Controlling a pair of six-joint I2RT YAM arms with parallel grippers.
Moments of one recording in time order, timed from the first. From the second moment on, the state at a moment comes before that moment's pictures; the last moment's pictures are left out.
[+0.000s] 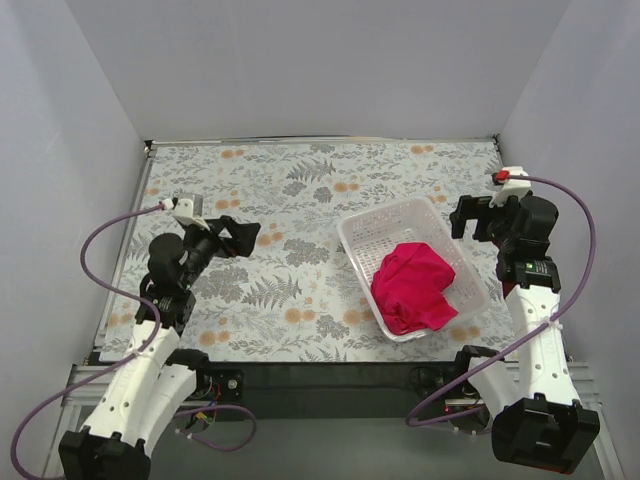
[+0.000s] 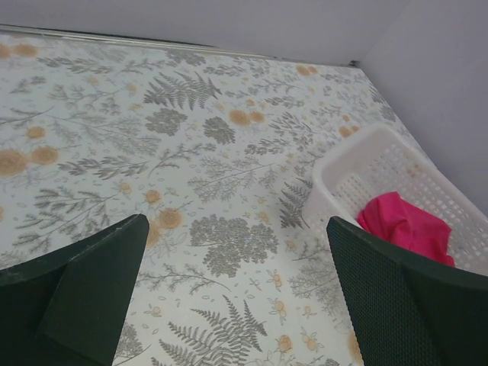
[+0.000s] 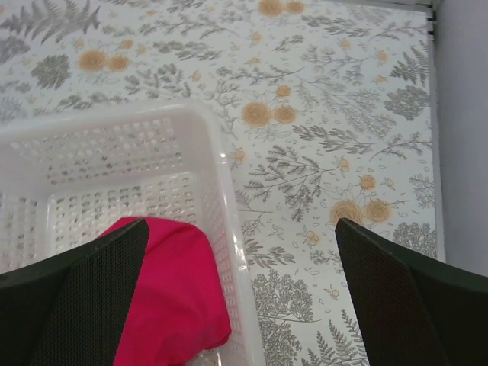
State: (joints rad) left arm -0.18 0.68 0.53 0.09 0.25 -0.37; right arm -0.13 0.88 0.80 -0.28 -0.25 -0.06
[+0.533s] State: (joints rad) left arm -0.69 1.34 1.09 -0.17 0.33 -0.41; right arm -0.31 0.92 0.69 -0.41 -0.75 -0.49
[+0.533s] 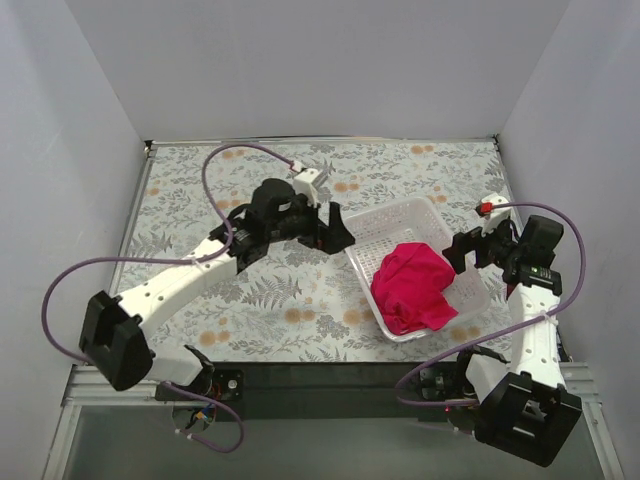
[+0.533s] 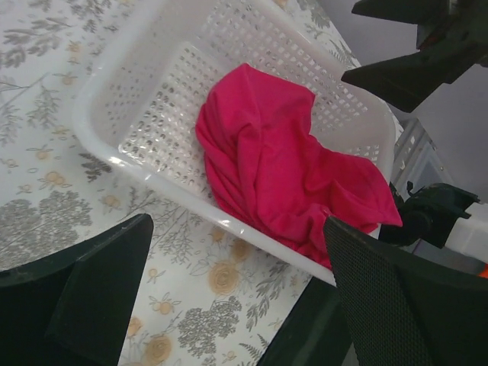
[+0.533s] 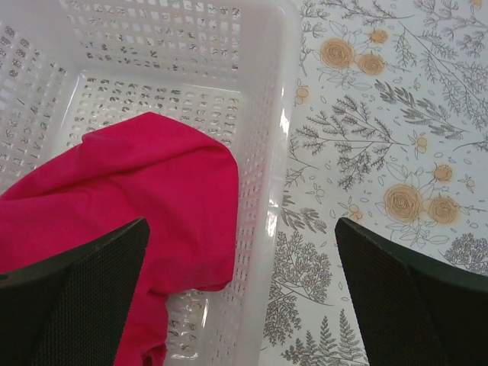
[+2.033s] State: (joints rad) left arm -1.05 1.35 1.58 -0.29 -0.35 -0.30; right arm -0.39 0.88 0.67 -0.40 -0.86 -0.45
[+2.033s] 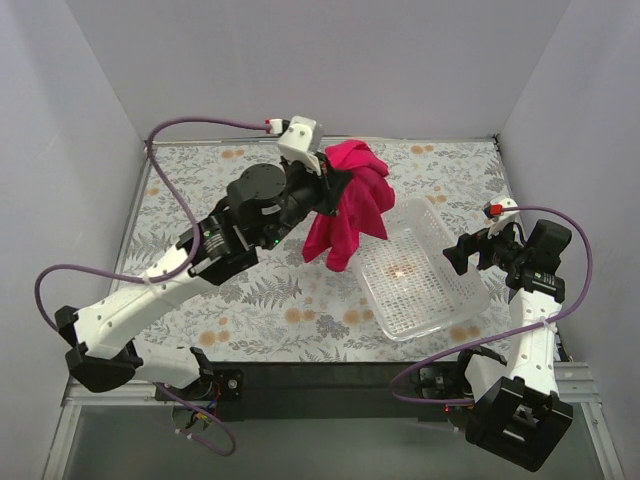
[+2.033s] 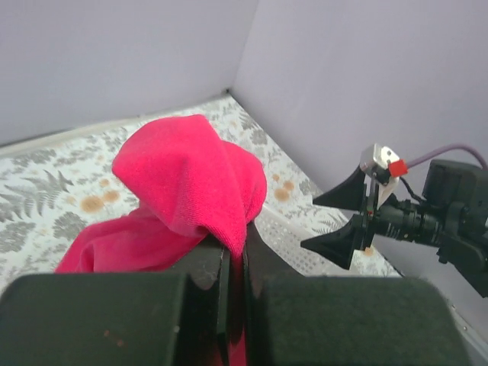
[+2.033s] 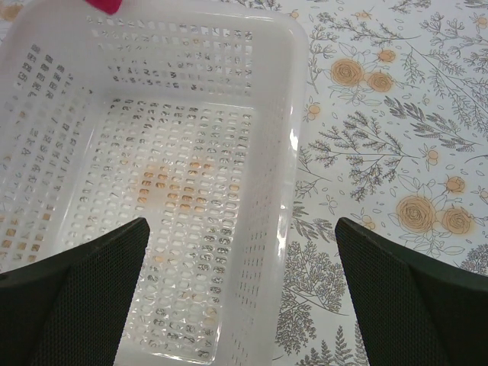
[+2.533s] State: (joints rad) left arm -1.05 1.26 1.68 -0.39 -0.50 -0.15; right arm -0.39 0.89 0.67 -0.40 -0.86 -0.45
